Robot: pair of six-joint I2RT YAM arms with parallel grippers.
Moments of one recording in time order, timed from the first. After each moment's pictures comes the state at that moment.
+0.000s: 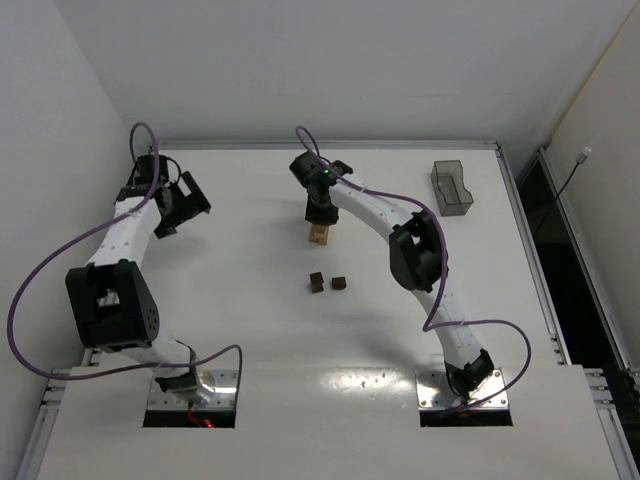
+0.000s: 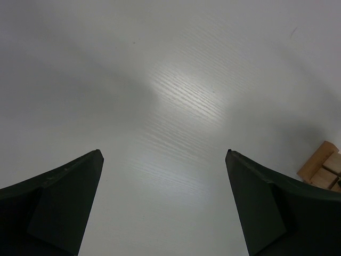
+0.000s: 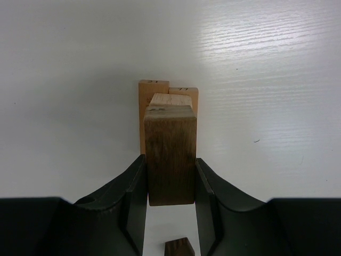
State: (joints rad) left arm 0.16 1.54 1.24 -0.62 -0.01 -0.45; right arm 0.66 2.41 2.16 -0.94 0.31 0.74
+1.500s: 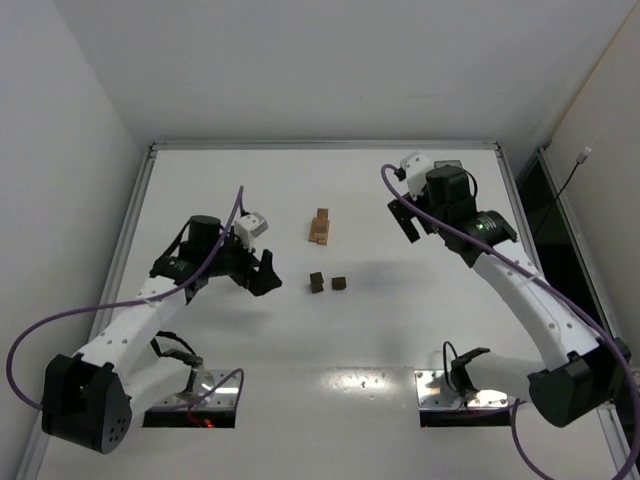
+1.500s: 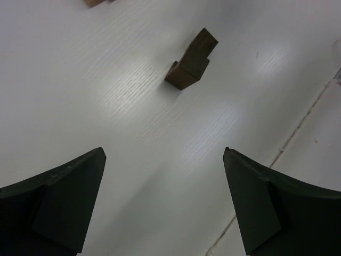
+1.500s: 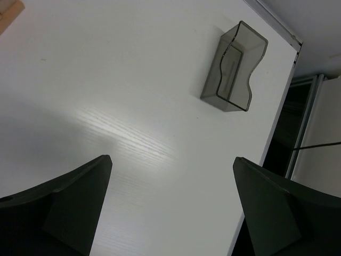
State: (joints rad) left arm -0.25 1.01 0.68 -0.40 0.58 0.09; right arm 0.39 1.21 1.15 -0.58 0.28 -0.33
